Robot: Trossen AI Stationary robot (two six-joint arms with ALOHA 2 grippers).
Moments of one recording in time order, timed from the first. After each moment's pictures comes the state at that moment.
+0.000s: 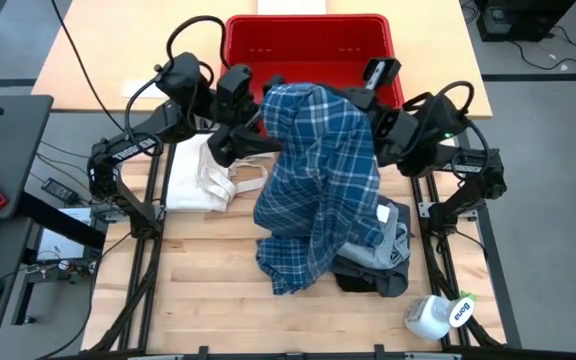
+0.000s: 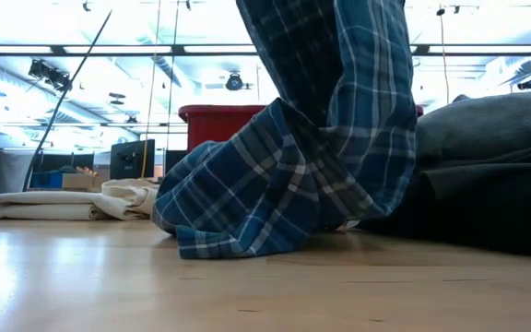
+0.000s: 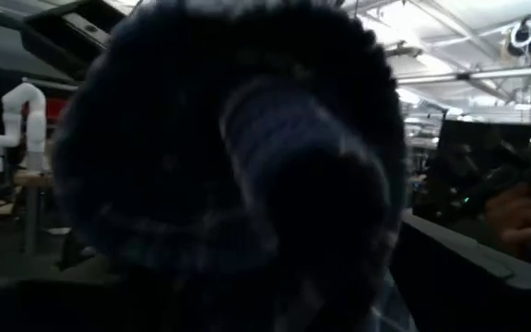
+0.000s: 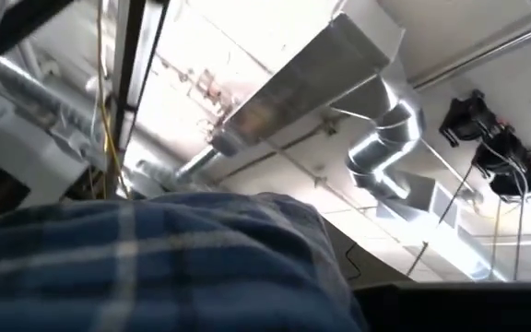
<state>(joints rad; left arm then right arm) 0.27 1.61 1.99 0.04 0.78 -0.39 0.06 1.60 1.94 0.46 0.11 -0.72</state>
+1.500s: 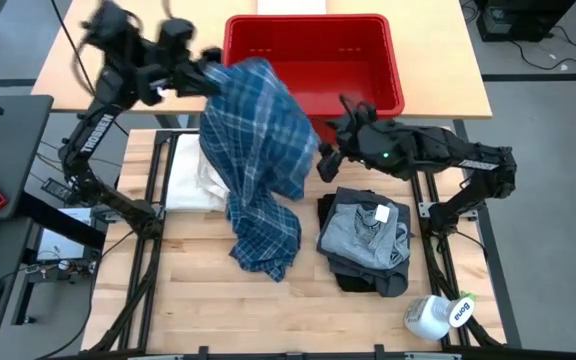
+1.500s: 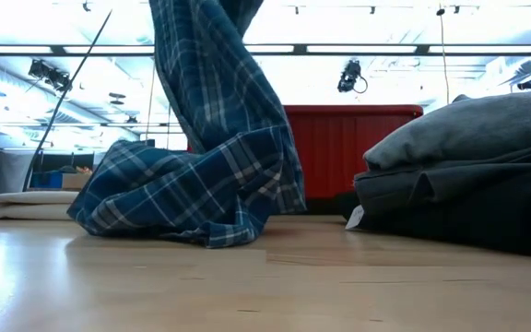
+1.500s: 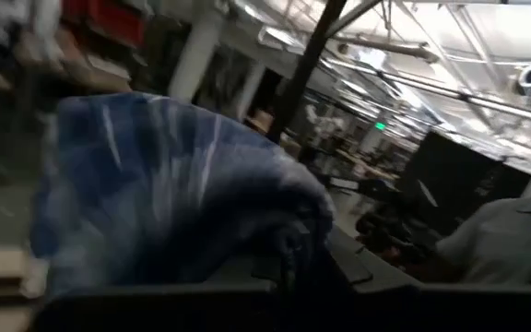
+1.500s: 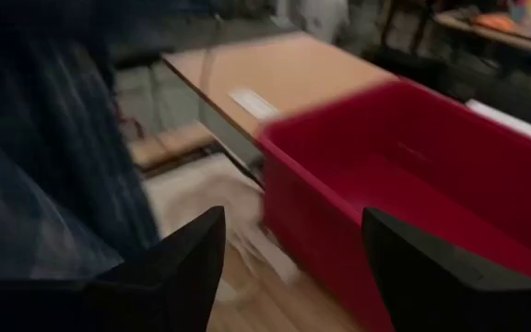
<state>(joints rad) 0.78 1.44 1.99 -0.11 1.32 -0.82 0.06 1.53 1.94 -0.86 0.68 0.27</state>
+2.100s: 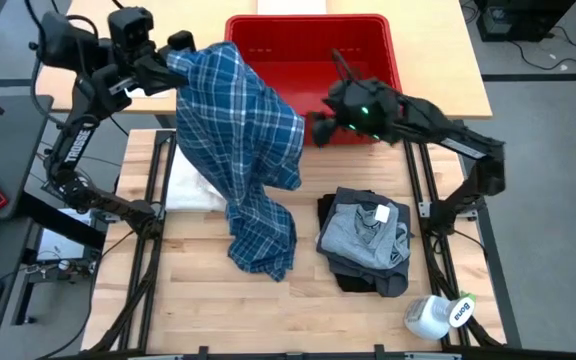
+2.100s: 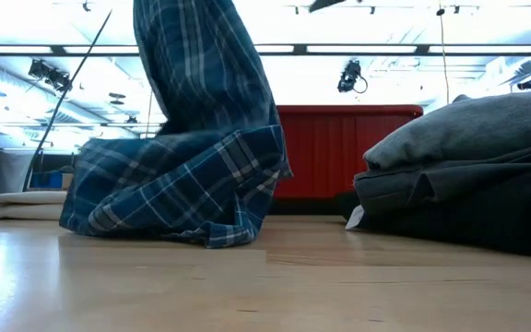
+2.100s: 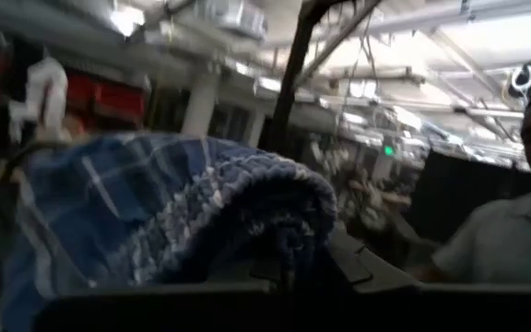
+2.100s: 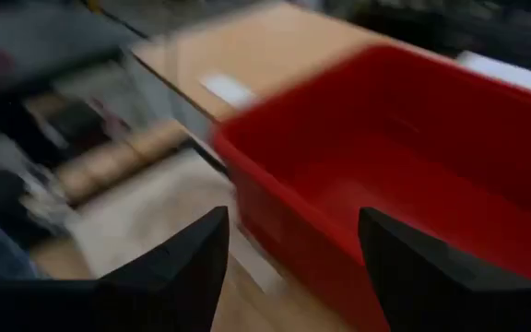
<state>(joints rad) 0.77 1.36 1.99 0.12 1.21 -0.95 -0.23 1.57 1.94 -0.87 0.45 0.28</state>
